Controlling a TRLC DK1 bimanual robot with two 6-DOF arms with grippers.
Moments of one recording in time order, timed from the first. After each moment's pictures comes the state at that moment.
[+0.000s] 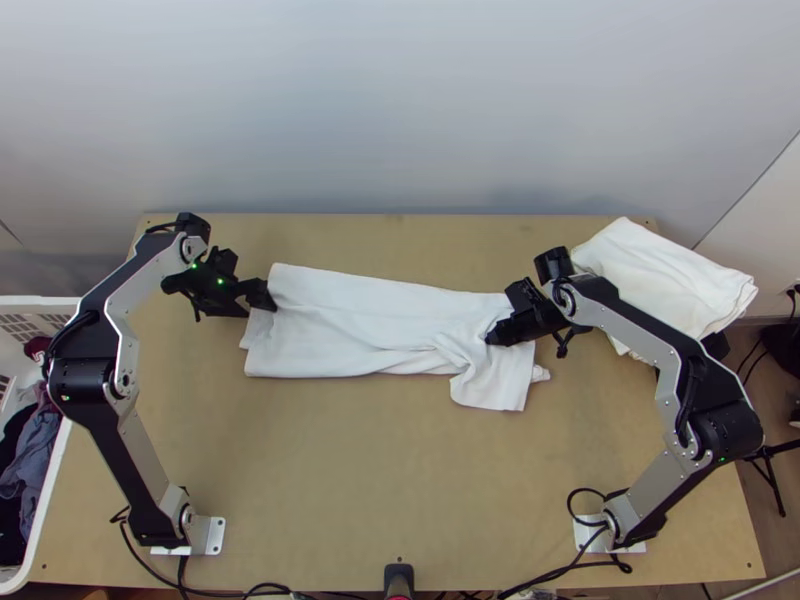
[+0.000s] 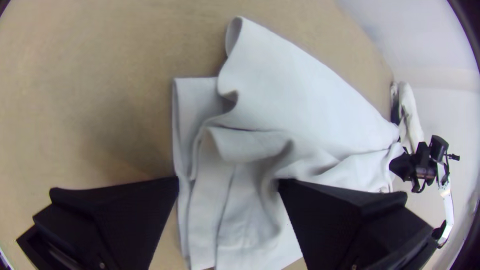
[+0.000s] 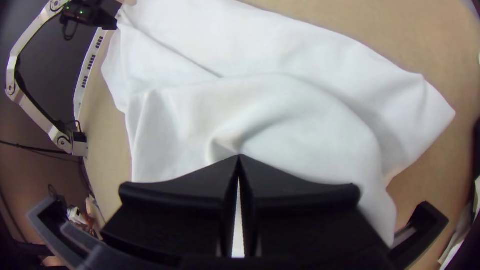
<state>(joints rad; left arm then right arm) 0.07 2.05 1.57 -0.95 0.44 0.05 0.27 1.80 1.17 -0.64 -0.53 -0.14</state>
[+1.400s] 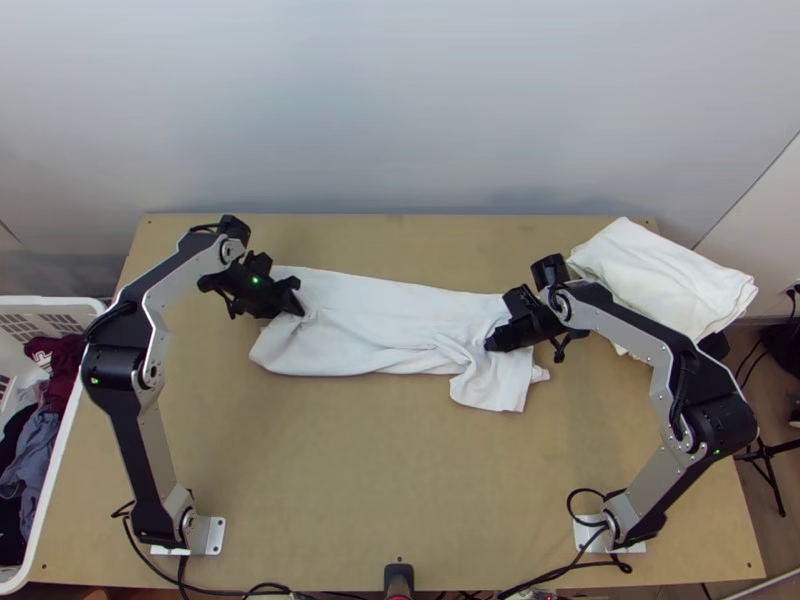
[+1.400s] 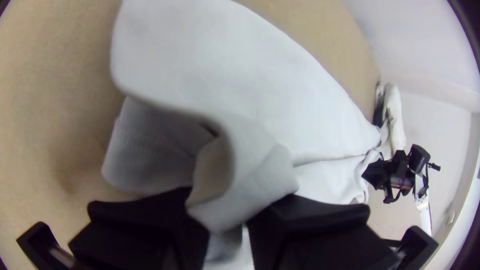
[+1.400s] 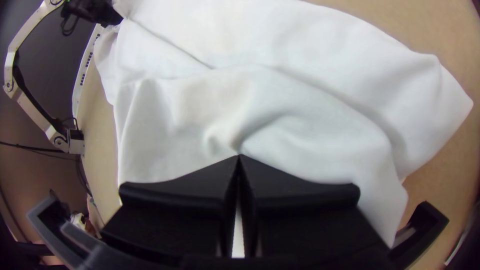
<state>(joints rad) -0.06 2.16 1.63 -0.95 0.57 -0.13 0.27 1.83 1.13 -0.60 -0.53 -0.14</state>
